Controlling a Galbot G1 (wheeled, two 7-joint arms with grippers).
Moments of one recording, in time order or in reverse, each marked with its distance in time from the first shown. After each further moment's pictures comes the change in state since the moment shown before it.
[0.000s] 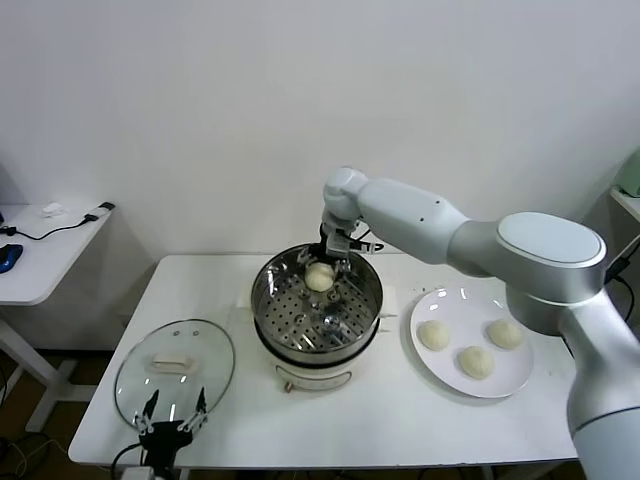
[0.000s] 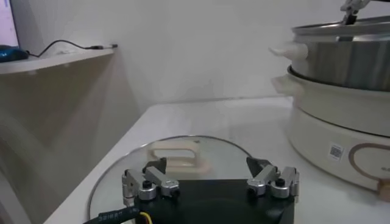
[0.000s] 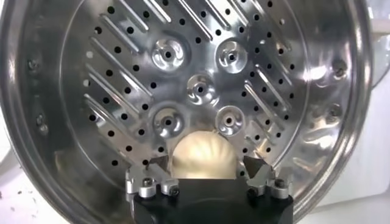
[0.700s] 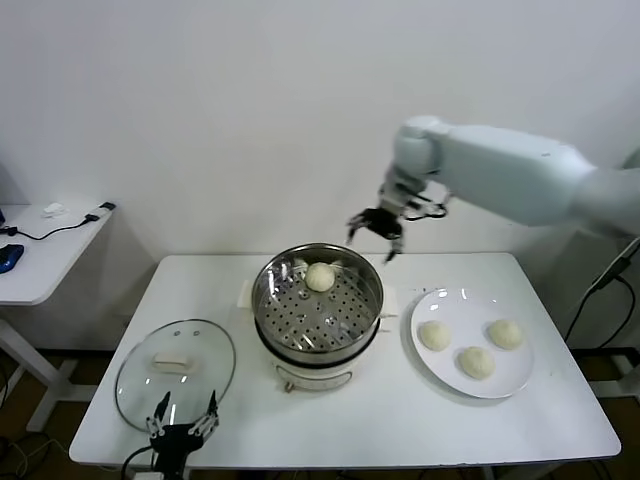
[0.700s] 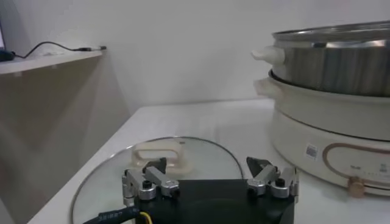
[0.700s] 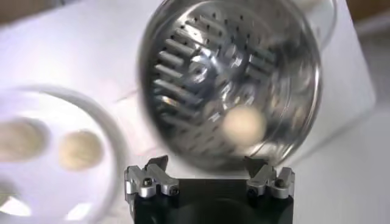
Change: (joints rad) left arm 0.018 -0.001 0.043 -0.017 0.013 -0.013 -0.001; right arm 0.333 -0.465 -0.321 0.369 0.615 -0.426 -0.169
